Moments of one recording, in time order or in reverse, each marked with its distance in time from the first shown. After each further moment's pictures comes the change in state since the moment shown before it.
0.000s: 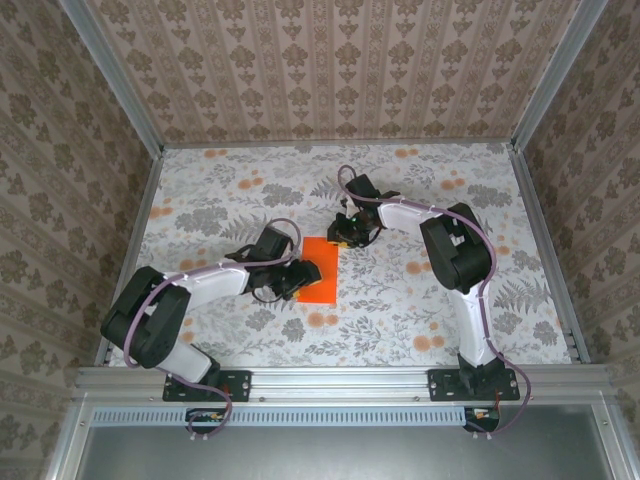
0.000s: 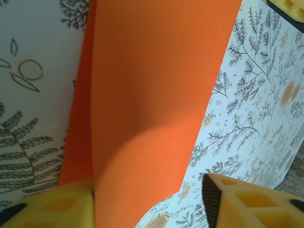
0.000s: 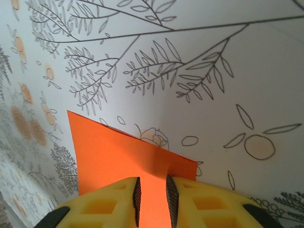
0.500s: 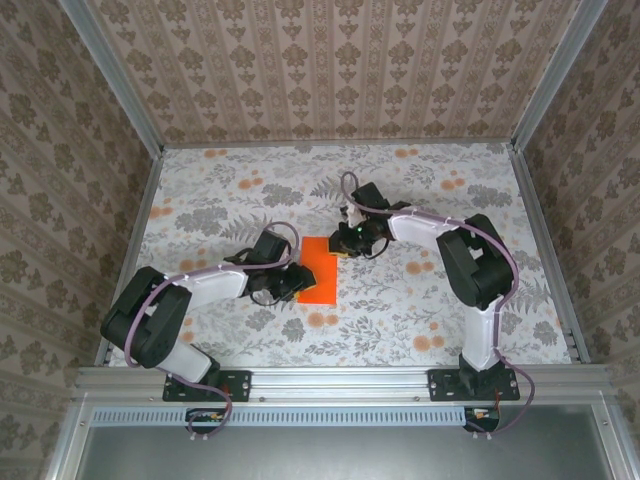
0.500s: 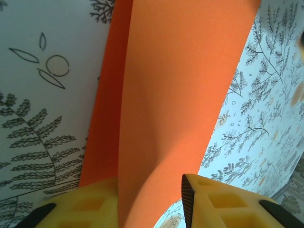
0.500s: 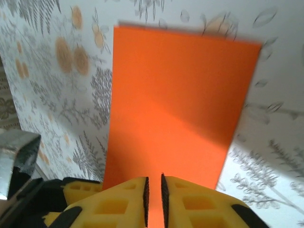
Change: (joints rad) left arm 0.006 0.000 -0.043 0.031 0.000 0.003; right arm 0.041 -0.190 -0.215 0.071 -0.106 -0.031
